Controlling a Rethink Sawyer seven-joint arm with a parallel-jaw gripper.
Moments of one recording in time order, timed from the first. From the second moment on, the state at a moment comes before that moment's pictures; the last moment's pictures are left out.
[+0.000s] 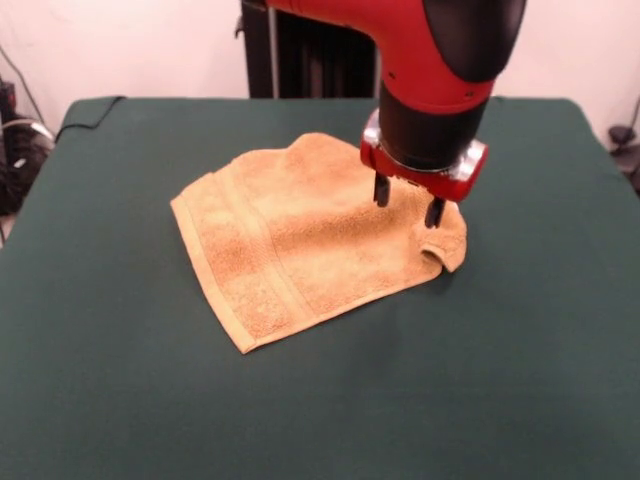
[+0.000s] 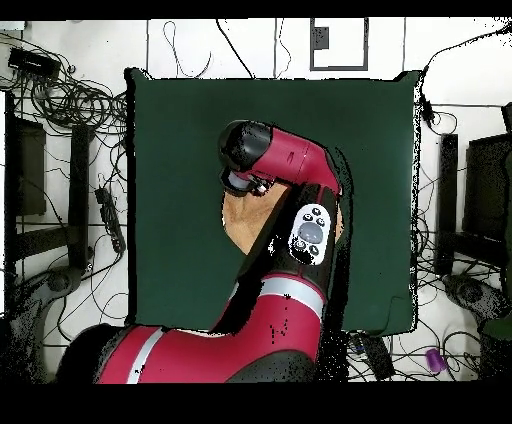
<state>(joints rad) 0.06 -0.25 -0.34 1.16 0.35 1.04 1.93</state>
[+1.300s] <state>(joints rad) 0.10 -0.15 -0.34 1.14 0.45 0.94 1.99</state>
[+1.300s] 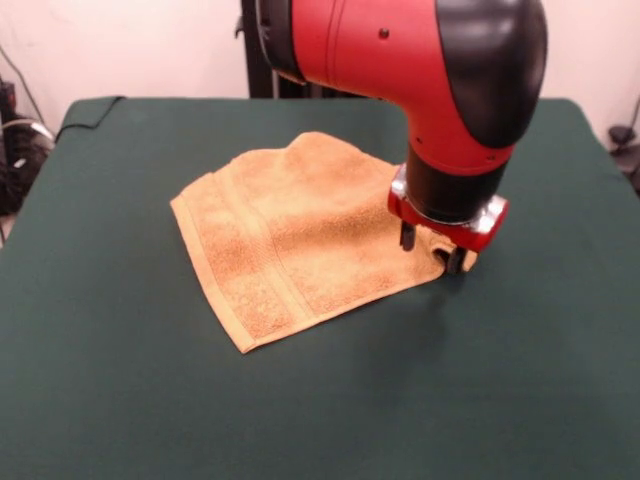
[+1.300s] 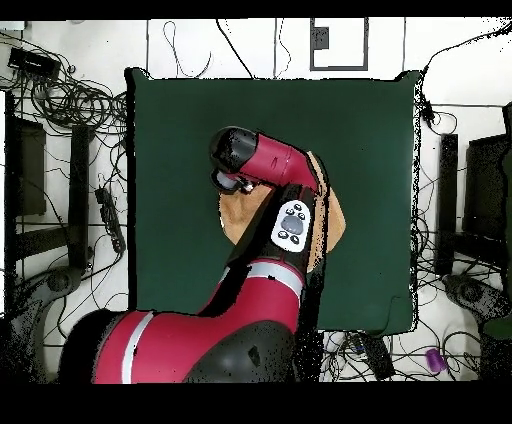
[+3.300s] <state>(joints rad) 0.11 -0.14 -0.34 1.14 0.45 0.94 2.04</state>
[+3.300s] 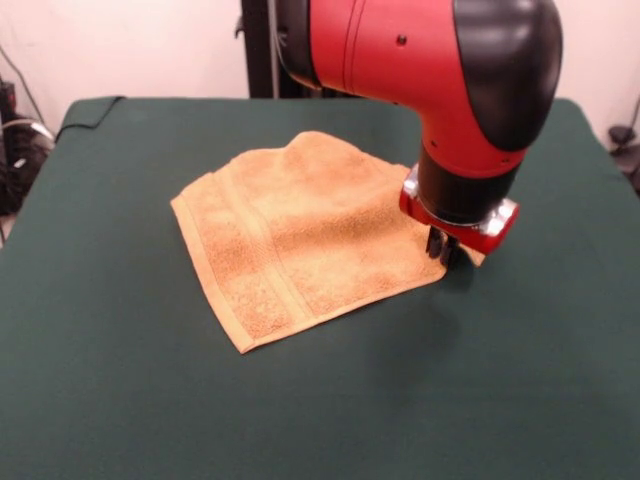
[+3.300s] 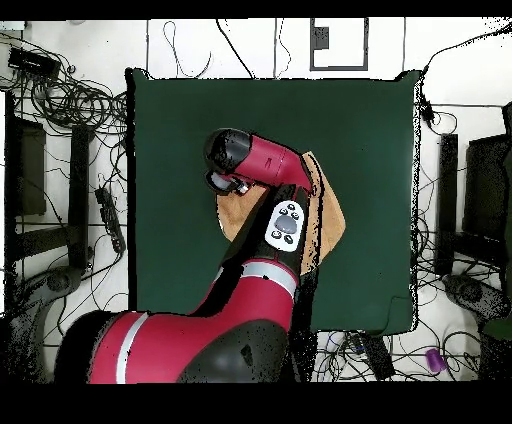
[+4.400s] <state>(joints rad) 0.13 -0.13 -0.34 1.14 0.51 0.94 2.07</state>
